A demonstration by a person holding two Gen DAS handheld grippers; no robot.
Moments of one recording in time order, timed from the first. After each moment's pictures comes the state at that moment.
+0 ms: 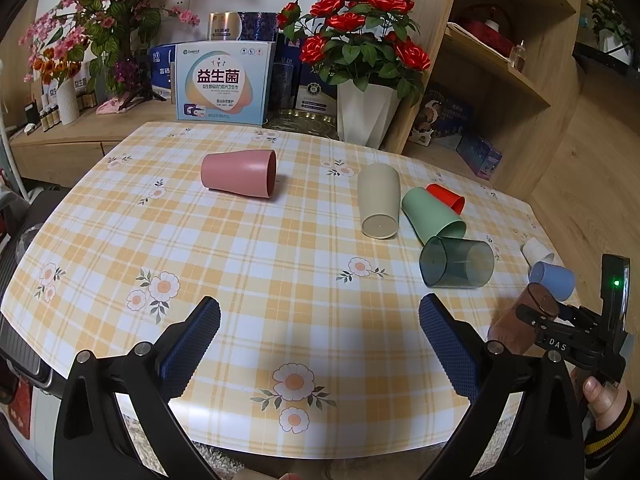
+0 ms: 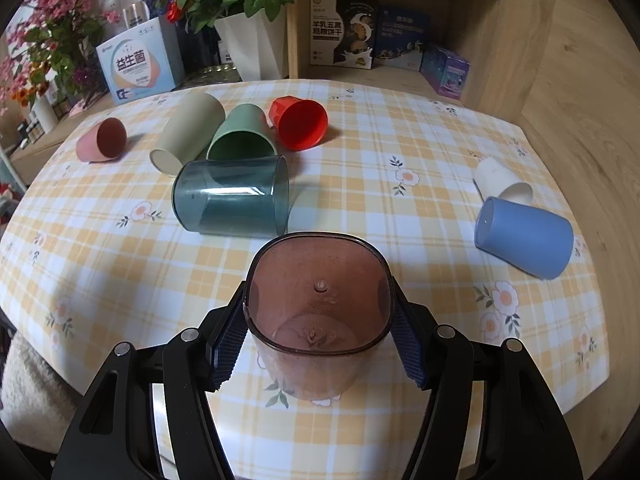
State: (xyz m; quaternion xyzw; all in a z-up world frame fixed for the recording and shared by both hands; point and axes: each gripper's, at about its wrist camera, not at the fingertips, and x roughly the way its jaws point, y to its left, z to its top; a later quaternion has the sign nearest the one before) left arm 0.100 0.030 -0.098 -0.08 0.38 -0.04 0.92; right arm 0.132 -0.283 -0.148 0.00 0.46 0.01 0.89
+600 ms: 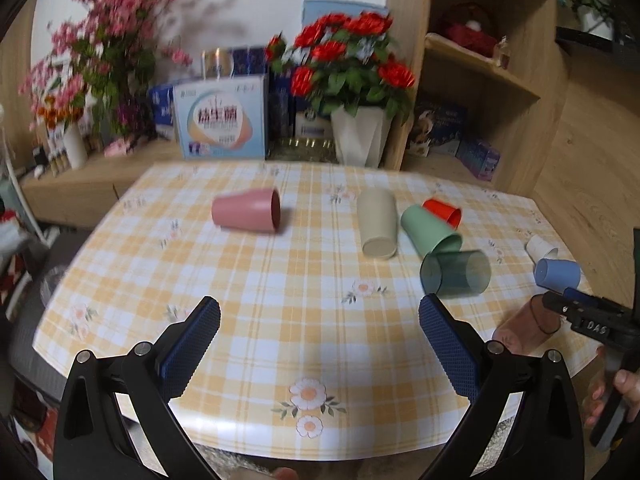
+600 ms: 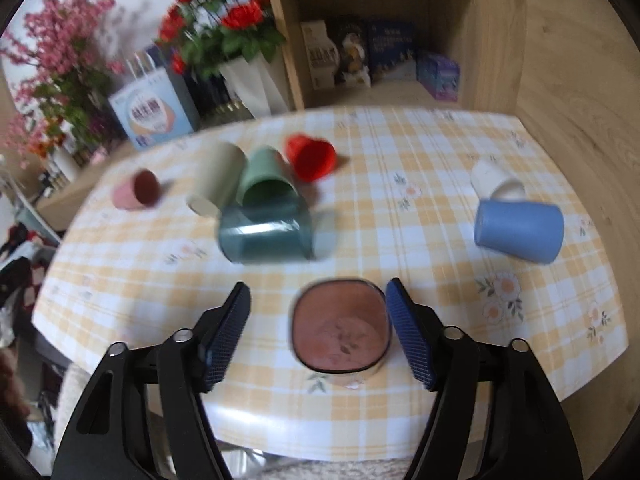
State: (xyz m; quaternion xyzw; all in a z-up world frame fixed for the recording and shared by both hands) left arm 0.084 0.016 -0.055 -0.01 0.34 -0.03 0.94; right arm 0.105 -0.295 -0.093 0.09 0.42 0.04 0.90
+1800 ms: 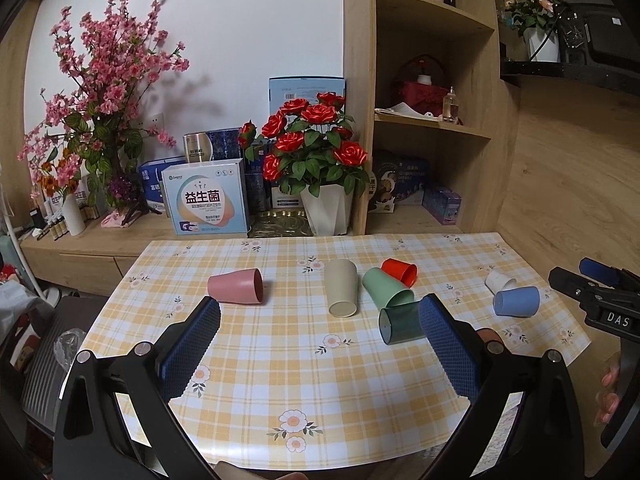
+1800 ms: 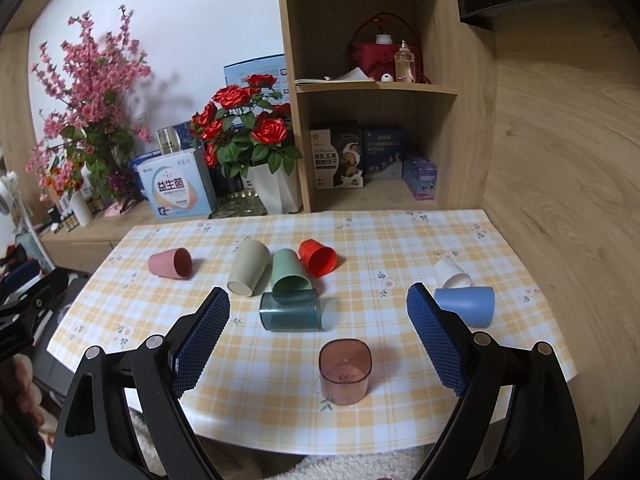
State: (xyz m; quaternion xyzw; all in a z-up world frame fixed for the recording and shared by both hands) left arm 0.029 -0.011 0.032 0.02 0.24 -0.07 0.97; right arm 0.027 -0.281 0.025 0.06 0.29 0.01 0.95
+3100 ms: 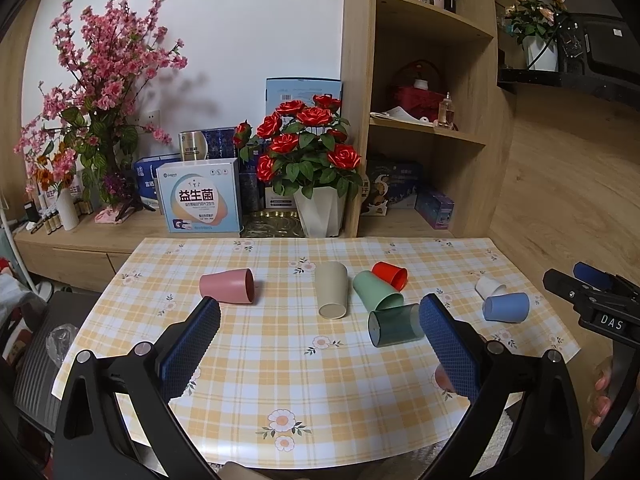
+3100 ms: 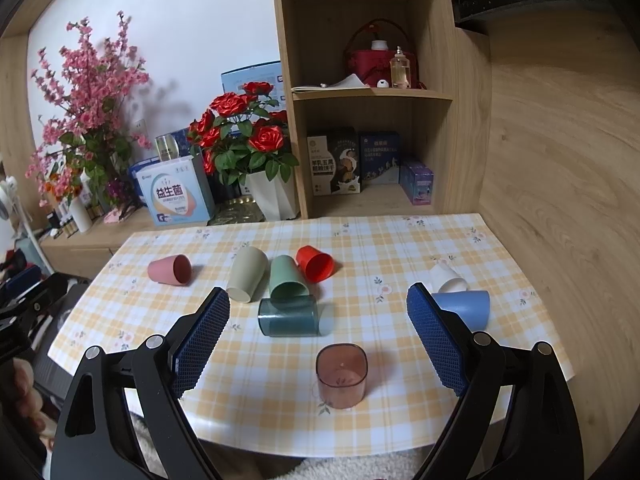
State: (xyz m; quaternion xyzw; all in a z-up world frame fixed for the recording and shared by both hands) left arm 0.027 -0.021 0.035 0.00 0.24 -0.08 0.97; right arm 0.023 -0.285 0.032 0.06 0.28 0.00 0.96
